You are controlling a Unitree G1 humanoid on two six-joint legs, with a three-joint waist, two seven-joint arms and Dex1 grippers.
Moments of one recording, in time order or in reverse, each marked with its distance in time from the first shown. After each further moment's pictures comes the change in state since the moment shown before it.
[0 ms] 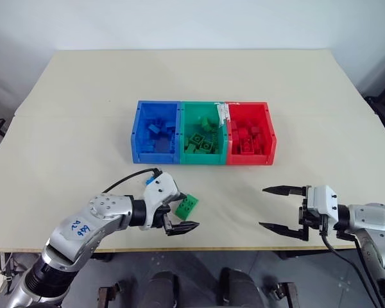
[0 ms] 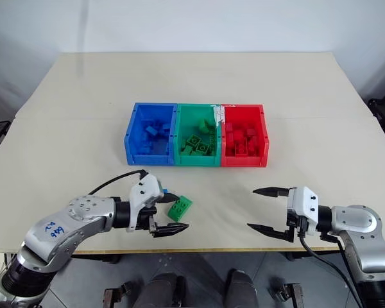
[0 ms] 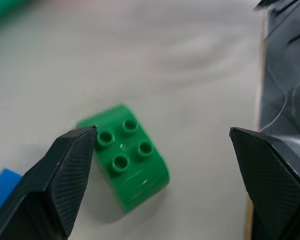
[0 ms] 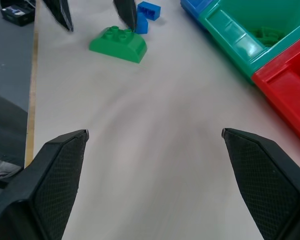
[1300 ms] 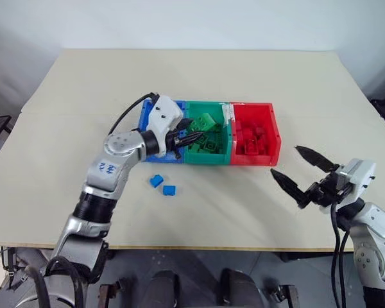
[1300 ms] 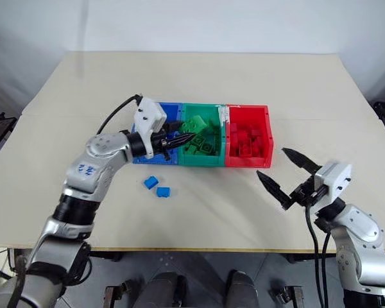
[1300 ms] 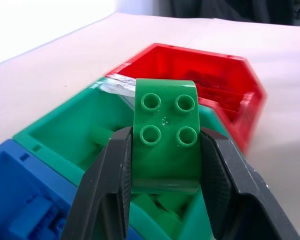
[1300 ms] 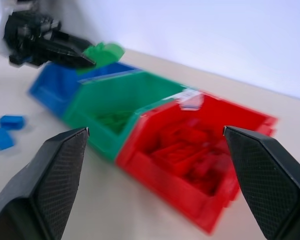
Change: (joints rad) left arm -0.492 -0.309 0.086 0.751 0.241 -0.582 -0.032; right arm 0.017 0.223 -0.180 -0.157 0.141 0.103 -0.458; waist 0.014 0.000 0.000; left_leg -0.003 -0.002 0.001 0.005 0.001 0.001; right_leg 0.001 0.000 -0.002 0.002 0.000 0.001
